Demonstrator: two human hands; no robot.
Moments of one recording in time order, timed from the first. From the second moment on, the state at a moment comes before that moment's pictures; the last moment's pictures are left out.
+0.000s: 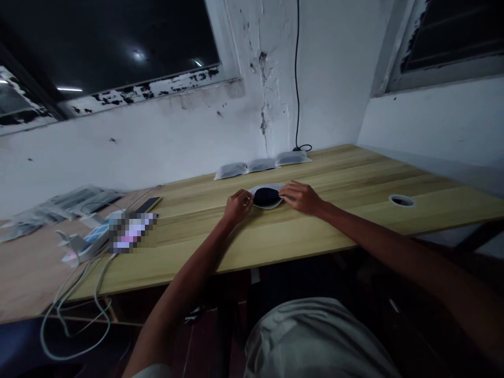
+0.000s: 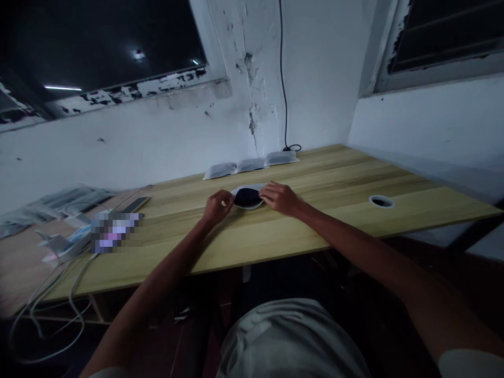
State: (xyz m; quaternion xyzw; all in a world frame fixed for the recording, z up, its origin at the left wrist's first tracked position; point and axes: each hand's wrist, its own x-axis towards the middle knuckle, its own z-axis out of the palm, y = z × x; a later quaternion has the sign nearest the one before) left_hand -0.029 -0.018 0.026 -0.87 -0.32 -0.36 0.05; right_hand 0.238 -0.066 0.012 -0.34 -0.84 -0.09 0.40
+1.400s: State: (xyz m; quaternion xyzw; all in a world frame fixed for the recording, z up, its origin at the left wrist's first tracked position) left_hand -0.063 0.008 0.041 -0.77 -0.52 -0.37 0.08; right_hand 0.286 -0.027 0.024 -0.39 -0.36 0.36 0.76
